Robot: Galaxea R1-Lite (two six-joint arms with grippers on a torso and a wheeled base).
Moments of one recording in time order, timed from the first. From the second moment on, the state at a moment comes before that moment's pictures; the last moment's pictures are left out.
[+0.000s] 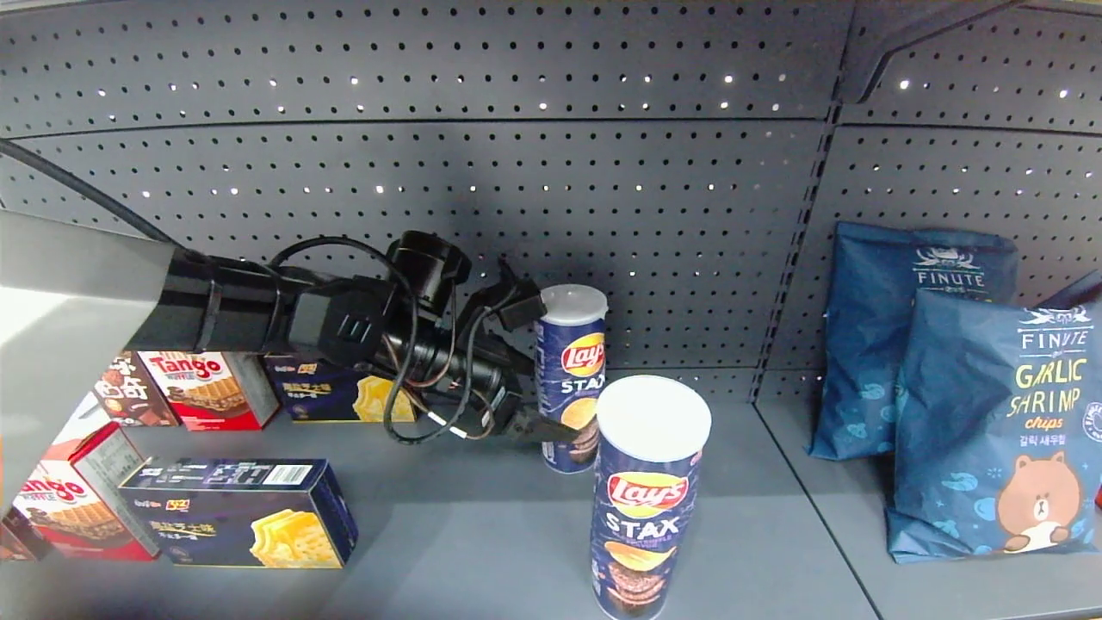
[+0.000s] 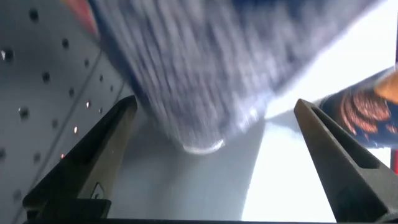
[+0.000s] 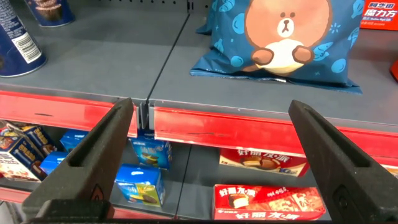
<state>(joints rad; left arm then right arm) -0.38 2.08 -1.48 0.21 -0.69 0.53 0.16 0.10 0.00 0.01 0.00 0.00</state>
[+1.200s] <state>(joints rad) -0.38 2.02 -1.35 0.10 -0.52 0.48 0.16 0.10 0.00 0.01 0.00 0.00</state>
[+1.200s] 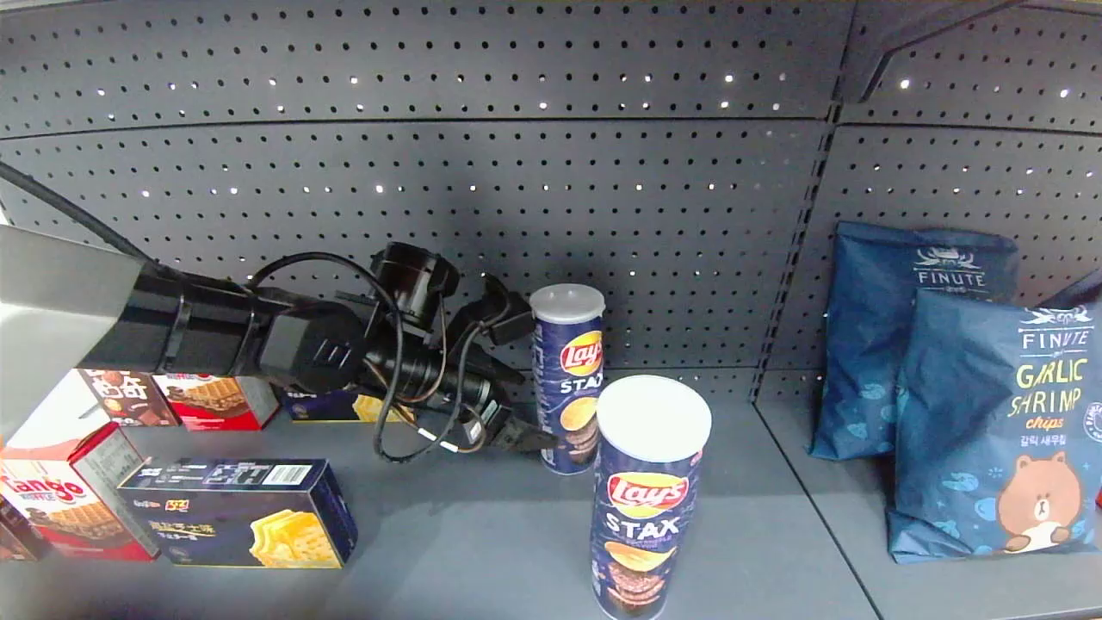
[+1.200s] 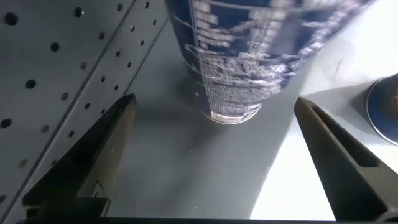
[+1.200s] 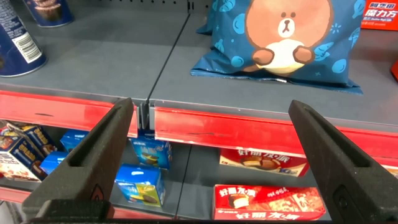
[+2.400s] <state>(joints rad) -0.38 1.86 -1.17 0.00 -0.31 0.49 0.16 0.10 0.00 0.01 0.00 0.00</state>
